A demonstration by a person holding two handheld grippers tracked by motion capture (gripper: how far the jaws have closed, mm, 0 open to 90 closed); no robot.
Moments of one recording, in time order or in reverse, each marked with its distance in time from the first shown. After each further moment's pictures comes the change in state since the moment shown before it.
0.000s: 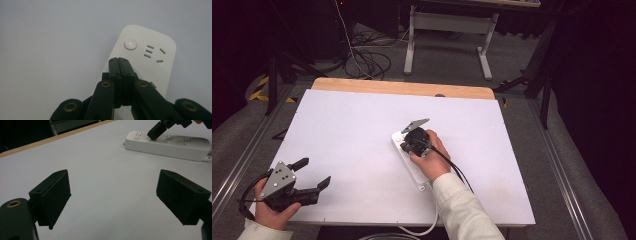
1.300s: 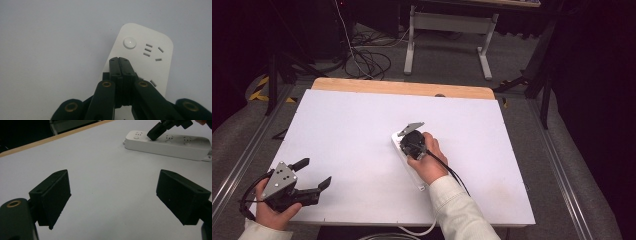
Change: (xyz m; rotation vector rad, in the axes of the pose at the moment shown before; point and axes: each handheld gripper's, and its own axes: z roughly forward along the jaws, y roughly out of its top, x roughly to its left) left arm -0.001 0.000 0.001 0.004 0.006 0.008; right arm 0.014 0.001 0.002 0.022 -0.092 -0.022
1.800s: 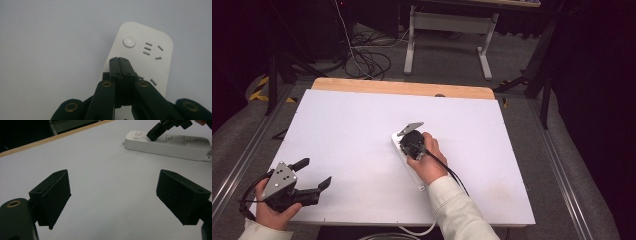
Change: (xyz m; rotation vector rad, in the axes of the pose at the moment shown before) left arm 0.000 0.000 0.000 -0.001 -0.001 -0.001; right arm 0.000 0.001 0.001 0.009 0.000 0.027
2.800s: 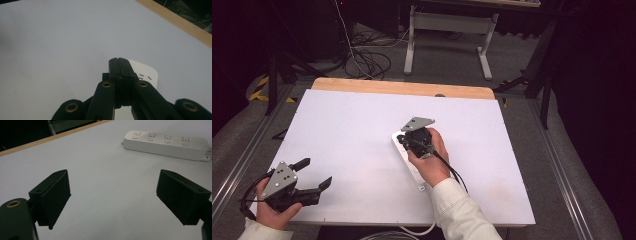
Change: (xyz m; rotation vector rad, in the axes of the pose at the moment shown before) left arm 0.000 0.000 0.001 0.003 -0.012 -0.002; right arm 0.008 0.013 -0.051 -0.221 0.014 -0.018
